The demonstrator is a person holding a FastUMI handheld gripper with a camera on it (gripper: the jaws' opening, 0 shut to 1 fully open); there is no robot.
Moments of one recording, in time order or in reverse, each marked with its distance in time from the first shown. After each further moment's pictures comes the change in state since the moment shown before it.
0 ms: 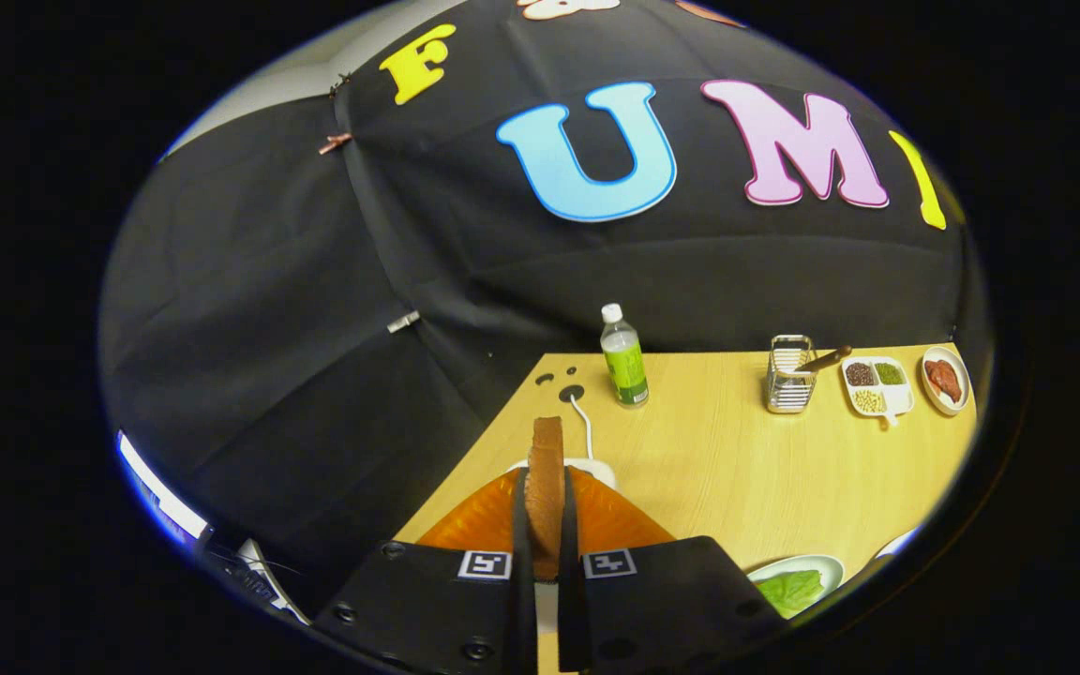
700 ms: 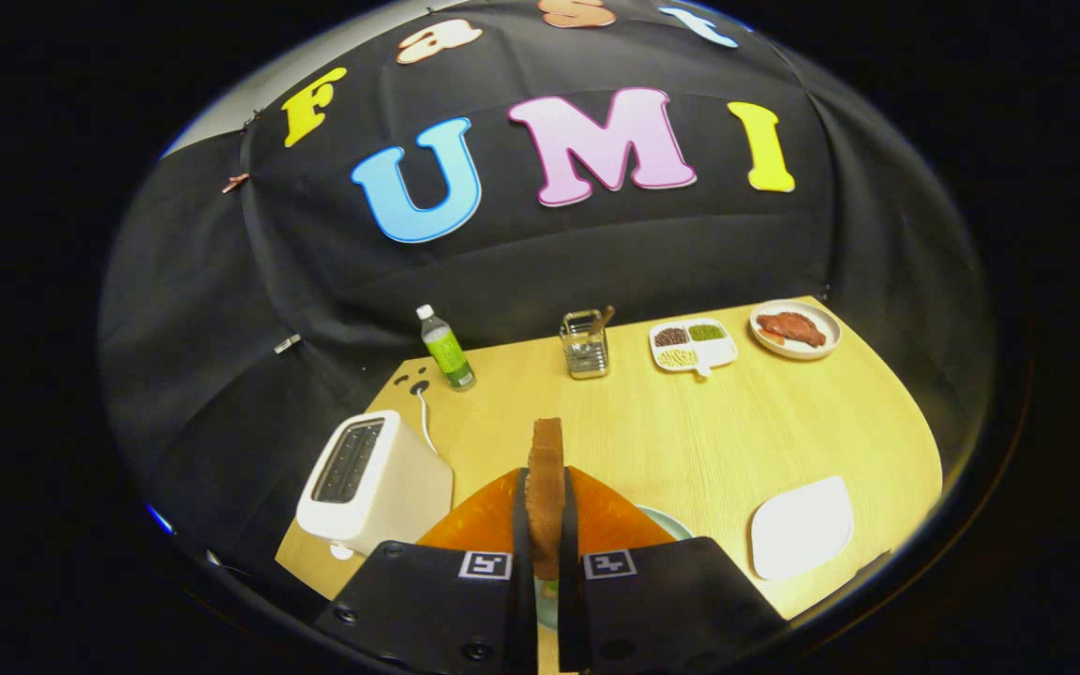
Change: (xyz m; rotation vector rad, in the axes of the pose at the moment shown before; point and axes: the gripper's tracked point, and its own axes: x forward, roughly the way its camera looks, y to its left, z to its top) arm -0.124 -0.187 -0.087 0.114 -0.043 -0.349
